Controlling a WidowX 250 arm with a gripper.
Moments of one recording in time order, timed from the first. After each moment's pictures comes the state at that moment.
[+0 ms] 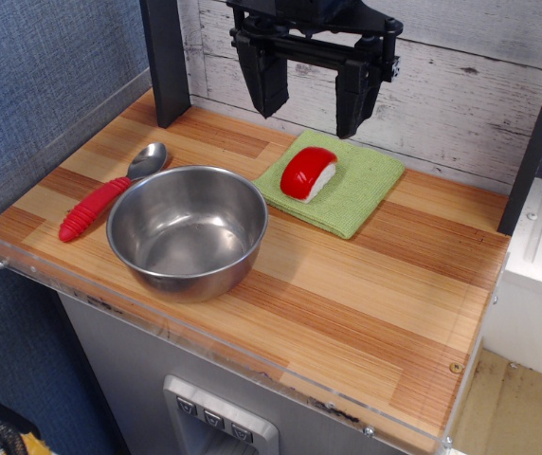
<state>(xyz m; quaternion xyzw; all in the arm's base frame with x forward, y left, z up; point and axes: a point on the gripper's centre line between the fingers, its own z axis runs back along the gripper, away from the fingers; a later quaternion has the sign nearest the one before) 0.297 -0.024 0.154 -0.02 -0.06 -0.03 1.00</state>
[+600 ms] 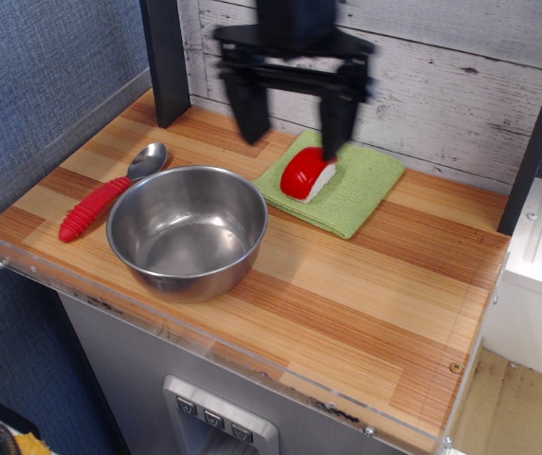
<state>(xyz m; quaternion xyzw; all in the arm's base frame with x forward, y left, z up) 0.279 0.003 0.147 -0.06 -0.05 0.01 1.00</state>
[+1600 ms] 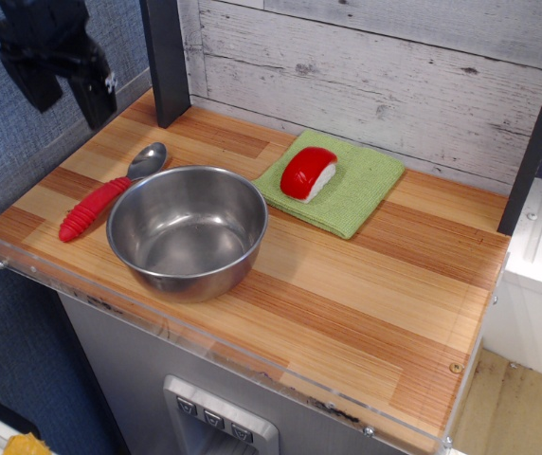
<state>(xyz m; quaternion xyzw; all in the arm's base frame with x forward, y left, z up) 0.282 0.190 0.093 0.03 -0.11 0.02 0.99</state>
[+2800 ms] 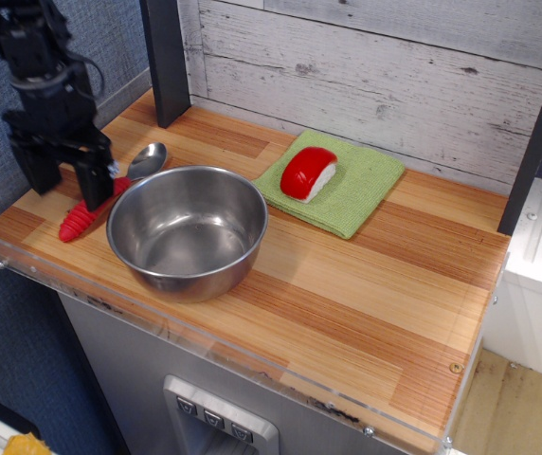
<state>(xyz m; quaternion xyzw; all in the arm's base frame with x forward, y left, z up) 0.262 0.181 0.029 0.02 -0.01 0.02 1.00</state>
